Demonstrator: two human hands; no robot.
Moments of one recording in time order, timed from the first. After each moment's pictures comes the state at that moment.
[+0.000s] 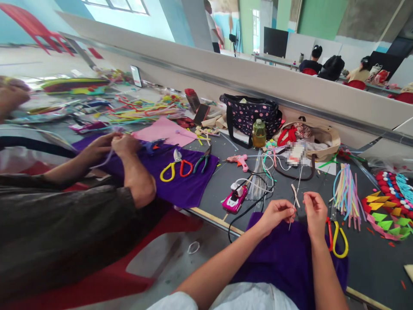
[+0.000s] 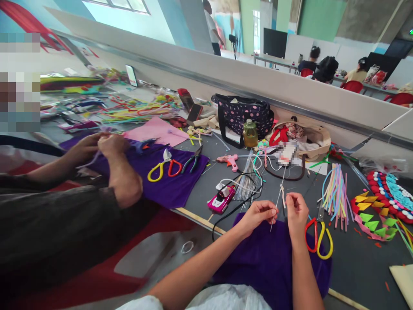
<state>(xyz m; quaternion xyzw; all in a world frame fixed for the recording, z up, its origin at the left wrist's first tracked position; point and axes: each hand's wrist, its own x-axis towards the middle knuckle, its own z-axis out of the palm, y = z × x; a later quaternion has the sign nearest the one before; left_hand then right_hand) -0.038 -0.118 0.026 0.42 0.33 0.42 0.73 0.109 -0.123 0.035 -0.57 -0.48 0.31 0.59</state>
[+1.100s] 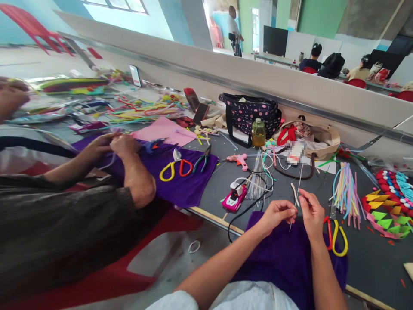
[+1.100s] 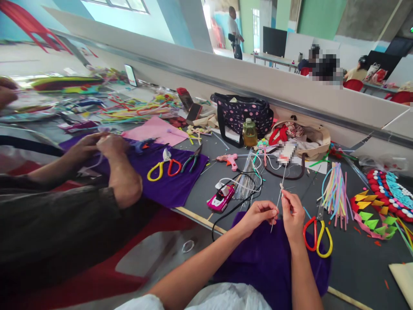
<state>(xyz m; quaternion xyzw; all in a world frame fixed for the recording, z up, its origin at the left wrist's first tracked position) -0.036 -0.121 0.028 0.43 0.32 0.41 0.74 0.108 -0.132 0.043 -0.53 -0.60 0.24 0.55</state>
